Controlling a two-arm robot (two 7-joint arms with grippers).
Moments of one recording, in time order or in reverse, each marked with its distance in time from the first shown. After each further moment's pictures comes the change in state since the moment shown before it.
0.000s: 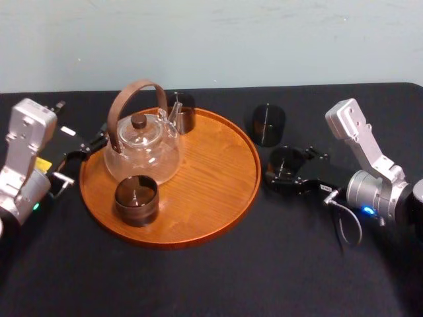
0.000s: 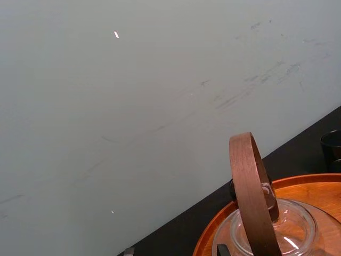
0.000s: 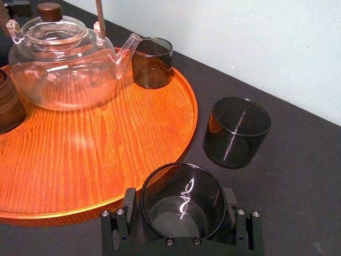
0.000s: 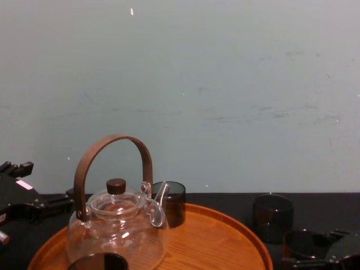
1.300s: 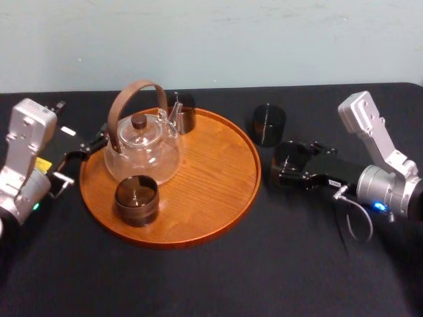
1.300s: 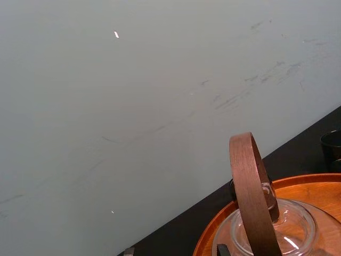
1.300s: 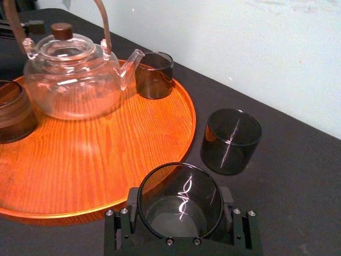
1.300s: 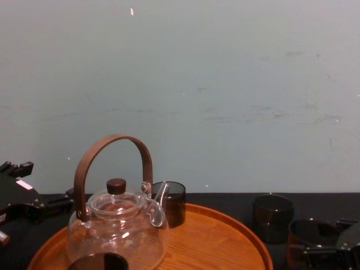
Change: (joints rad) left arm 0.000 0.000 0.000 0.000 0.000 0.000 0.000; right arm -0.017 0.035 0.022 -0.049 0.037 0.005 0.025
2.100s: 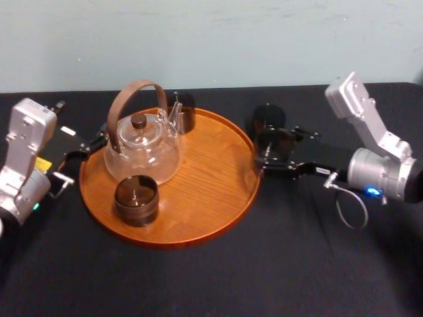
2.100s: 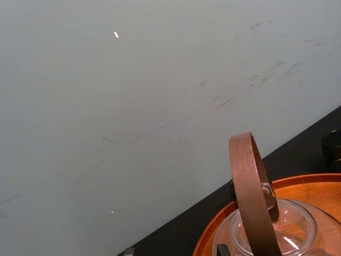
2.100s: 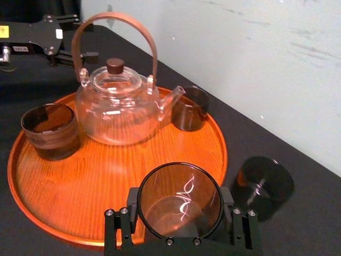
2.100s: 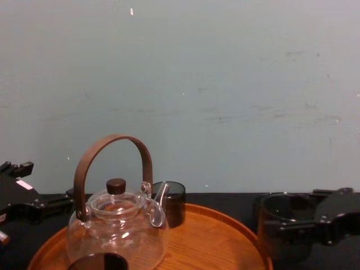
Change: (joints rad) left arm 0.000 0.000 0.000 0.000 0.000 0.000 0.000; right arm 0.057 0.045 -0.065 -0.088 0.025 0.017 0.060
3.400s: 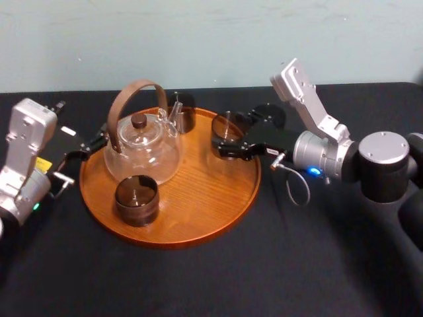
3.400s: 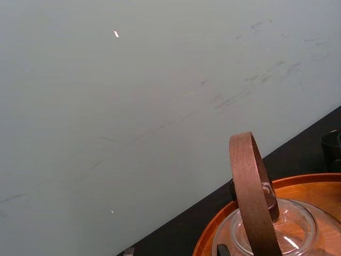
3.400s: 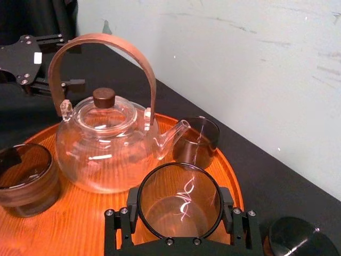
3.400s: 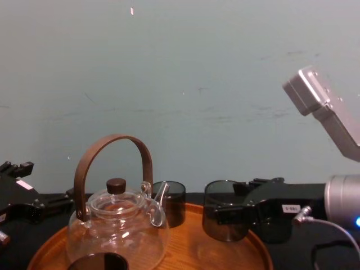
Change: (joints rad) left arm 0.000 0.000 0.000 0.000 0.000 0.000 0.000; right arm 0.179 -0.204 -0.098 0.259 -0.061 -0.072 -0.038
